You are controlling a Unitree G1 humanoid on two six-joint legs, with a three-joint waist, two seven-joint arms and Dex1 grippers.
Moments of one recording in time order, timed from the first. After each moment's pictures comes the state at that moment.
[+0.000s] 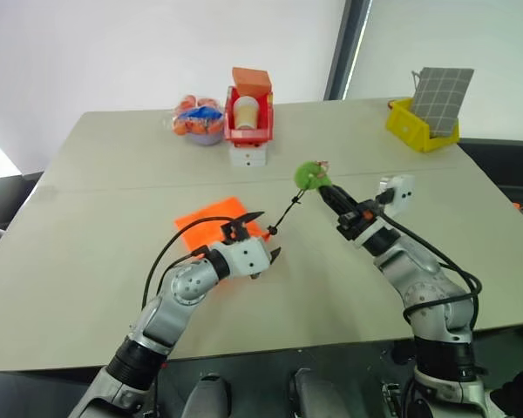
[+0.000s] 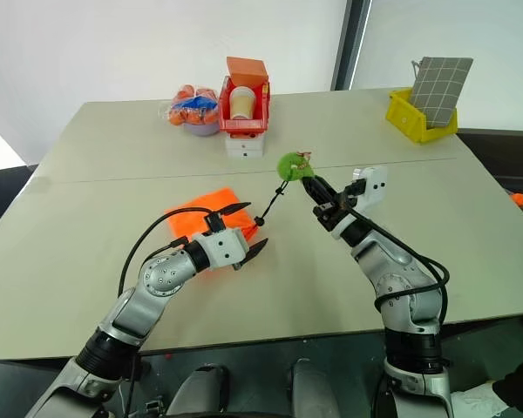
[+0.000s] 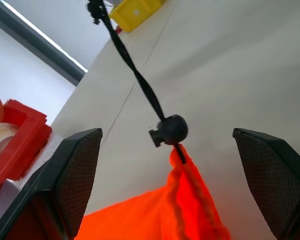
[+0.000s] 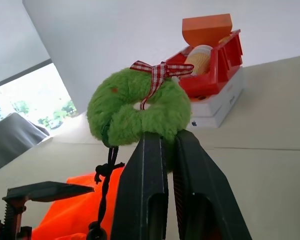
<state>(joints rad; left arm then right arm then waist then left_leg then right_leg) -0.28 0.33 -0.33 -0.11 0.35 -0.06 -0.47 -0.29 -0.26 -0.17 -0.27 0.67 0.53 0.42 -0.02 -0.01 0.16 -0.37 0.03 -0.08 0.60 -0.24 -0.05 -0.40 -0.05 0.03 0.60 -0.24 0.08</state>
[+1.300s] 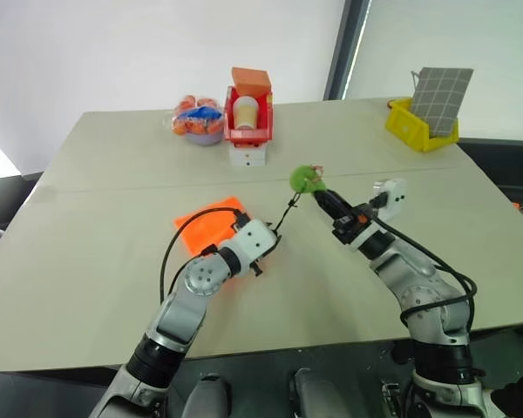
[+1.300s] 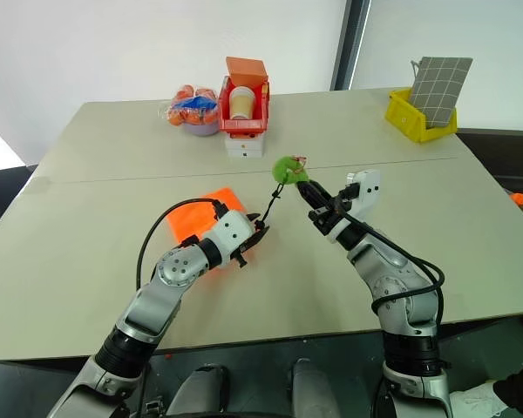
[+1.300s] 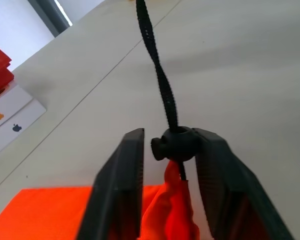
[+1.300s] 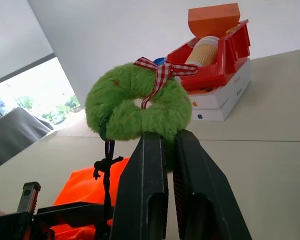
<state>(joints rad) -0.31 0.22 -0.33 -0.16 0.19 0.29 -0.48 -0.28 -0.26 -0.14 -0.27 0.67 0.53 0.42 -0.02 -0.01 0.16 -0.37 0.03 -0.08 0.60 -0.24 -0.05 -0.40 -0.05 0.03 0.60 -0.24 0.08</state>
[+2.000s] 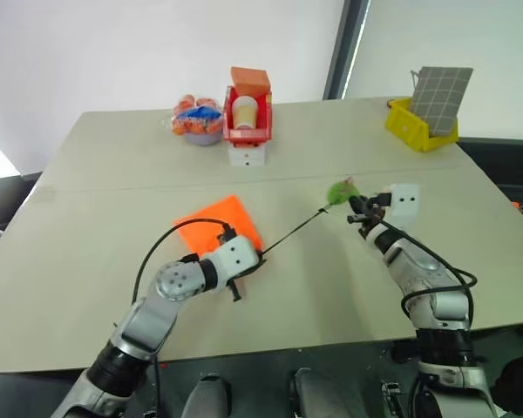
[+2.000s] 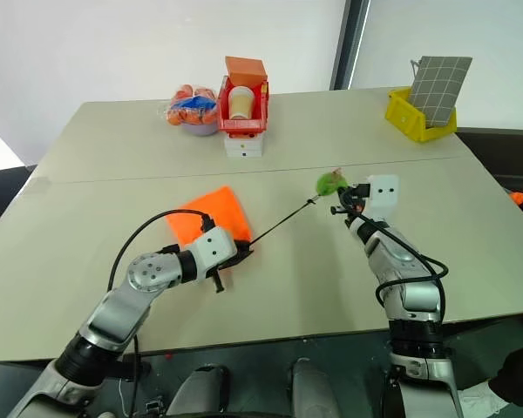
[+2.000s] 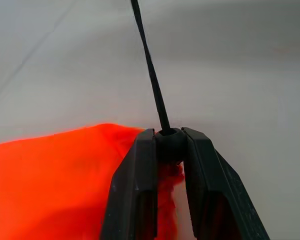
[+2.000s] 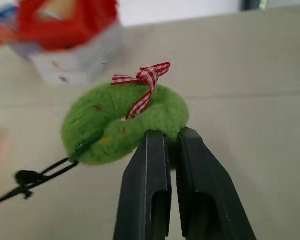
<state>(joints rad) -0.24 0.47 -0.33 -0.28 0.05 0.36 -0.75 -0.34 -0.33 -0.17 0.02 0.34 0.40 0.18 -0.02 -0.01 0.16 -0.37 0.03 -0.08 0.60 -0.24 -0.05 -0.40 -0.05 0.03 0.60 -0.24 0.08</state>
